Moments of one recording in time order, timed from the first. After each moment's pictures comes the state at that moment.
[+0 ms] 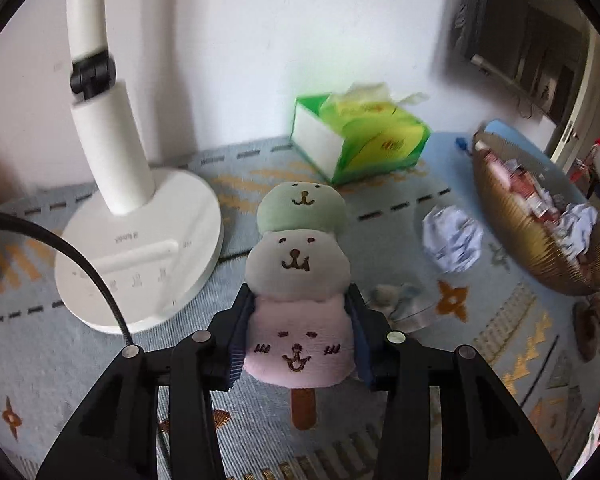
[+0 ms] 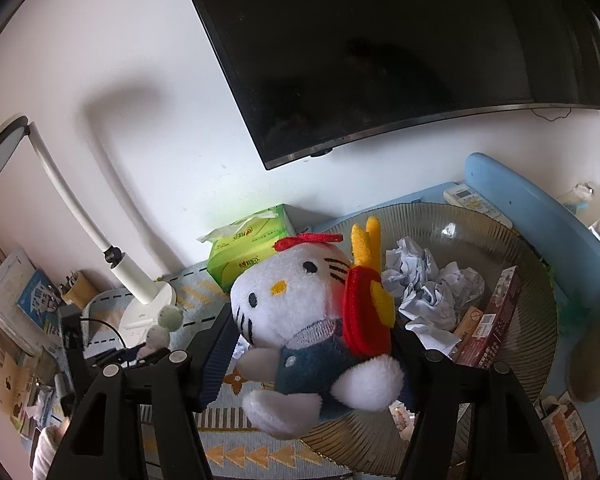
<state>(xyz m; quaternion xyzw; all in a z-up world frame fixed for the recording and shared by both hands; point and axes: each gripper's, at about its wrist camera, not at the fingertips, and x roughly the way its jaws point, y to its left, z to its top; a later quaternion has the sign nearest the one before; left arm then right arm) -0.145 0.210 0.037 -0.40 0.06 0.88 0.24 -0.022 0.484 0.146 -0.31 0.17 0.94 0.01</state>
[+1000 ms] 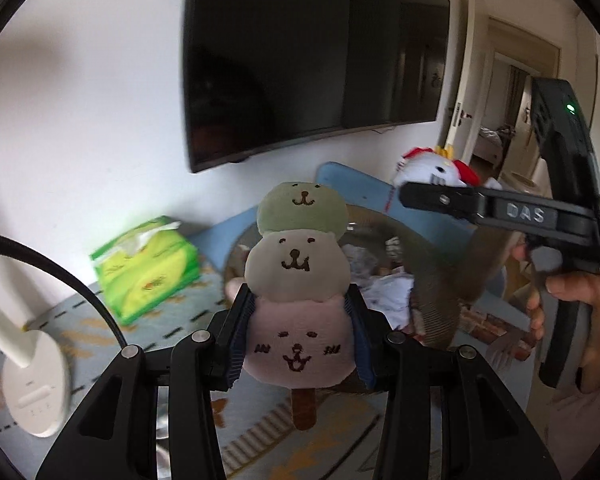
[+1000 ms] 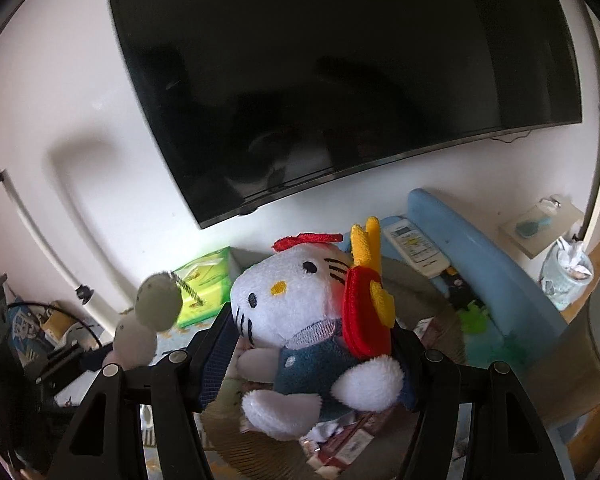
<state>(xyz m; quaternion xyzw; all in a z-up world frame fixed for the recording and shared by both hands) -0.065 0.371 0.145 -0.31 0.10 0.85 0.42 -0.018 0.561 0.180 -0.30 0.17 0.94 0.08</state>
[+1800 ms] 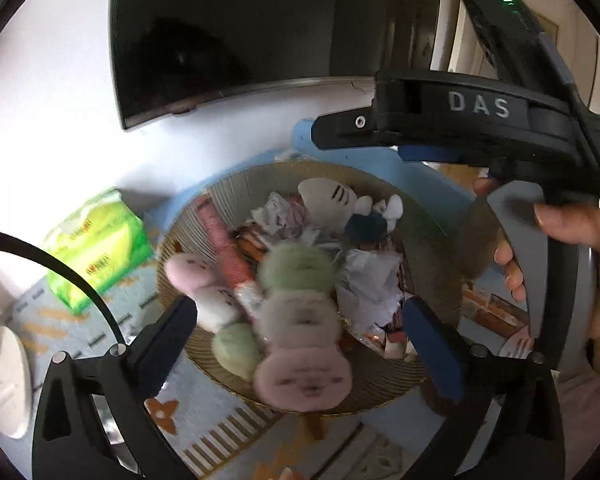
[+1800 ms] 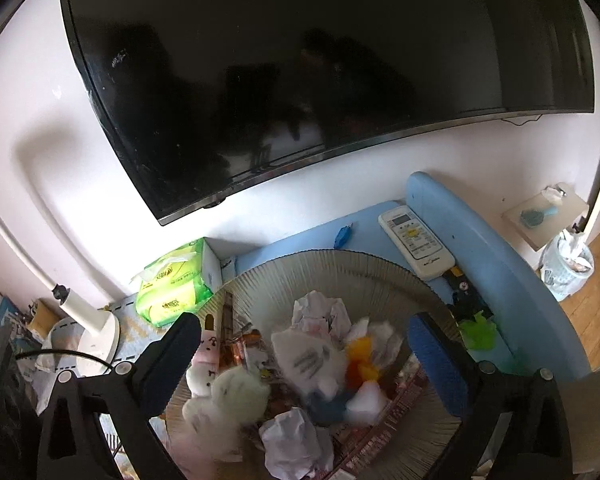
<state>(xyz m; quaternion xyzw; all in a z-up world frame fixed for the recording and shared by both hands) -0.061 0.417 0.104 -0.34 0.13 0.83 0.42 -0.064 0.577 0.157 -0.34 0.18 0.92 0.07</state>
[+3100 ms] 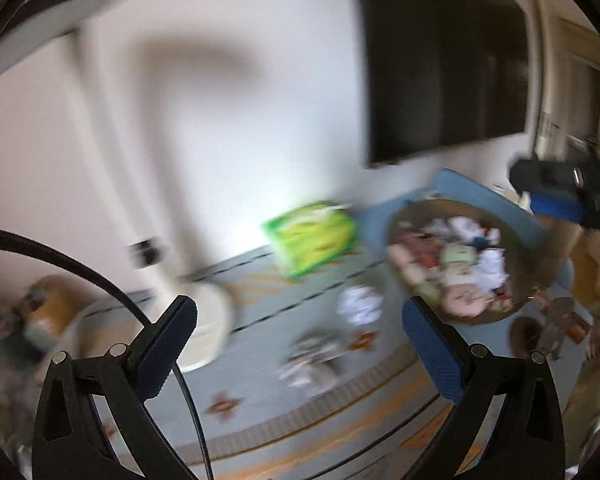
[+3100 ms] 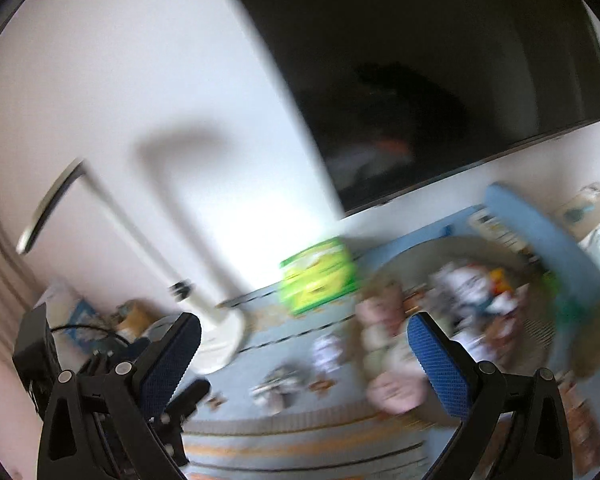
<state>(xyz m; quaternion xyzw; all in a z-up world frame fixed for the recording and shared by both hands) -0.028 0.216 0.197 -0.29 0.12 0.92 0.21 0.007 0.401 0.235 -0.30 0.20 0.93 -0.03</state>
